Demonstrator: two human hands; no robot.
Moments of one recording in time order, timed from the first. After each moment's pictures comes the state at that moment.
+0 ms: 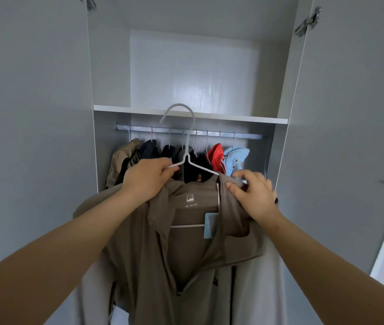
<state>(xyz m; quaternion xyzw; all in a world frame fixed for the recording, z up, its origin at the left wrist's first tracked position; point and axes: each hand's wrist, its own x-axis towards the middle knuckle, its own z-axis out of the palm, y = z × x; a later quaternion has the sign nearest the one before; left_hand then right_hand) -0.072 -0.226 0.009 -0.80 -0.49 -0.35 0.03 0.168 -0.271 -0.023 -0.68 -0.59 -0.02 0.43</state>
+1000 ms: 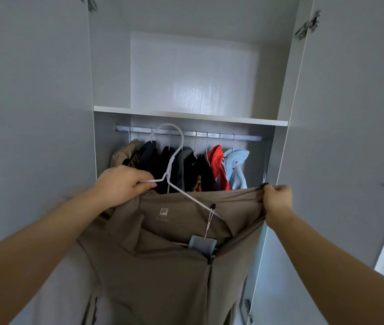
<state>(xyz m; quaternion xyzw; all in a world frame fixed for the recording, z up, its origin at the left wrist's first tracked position) -0.128 -0.212 0.000 -0.85 -0.45 -0.25 0.08 0.201 -0.248 -0.026 -0.64 -0.27 0.20 0.69</state>
